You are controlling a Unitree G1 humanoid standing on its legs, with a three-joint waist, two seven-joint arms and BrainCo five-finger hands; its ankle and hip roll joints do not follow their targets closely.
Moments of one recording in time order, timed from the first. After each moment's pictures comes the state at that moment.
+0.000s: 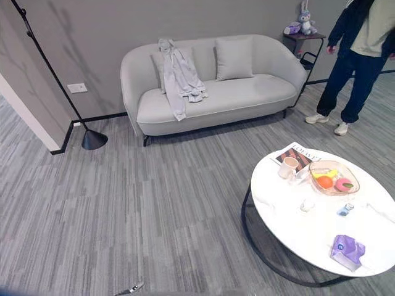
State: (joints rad) left arm 0.01 0.11 0.08 1.42 -0.21 -0.09 -0.04; right arm 0.03 -0.21 -0.24 1.52 0.49 -0.03 0.14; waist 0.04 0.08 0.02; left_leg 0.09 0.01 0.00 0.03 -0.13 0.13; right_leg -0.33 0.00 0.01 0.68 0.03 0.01
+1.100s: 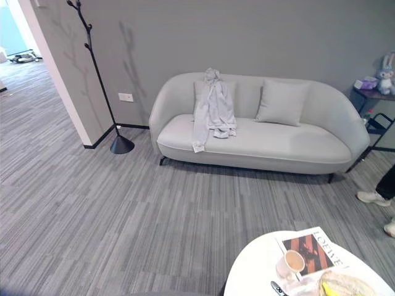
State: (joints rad) left arm 0.06 0.20 0.04 1.43 -0.26 -0.09 -0.02; right arm 0.01 -0.27 -0.20 1.44 0.51 -0.05 0.14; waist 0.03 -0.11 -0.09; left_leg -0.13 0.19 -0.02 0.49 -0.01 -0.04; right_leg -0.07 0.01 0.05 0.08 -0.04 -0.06
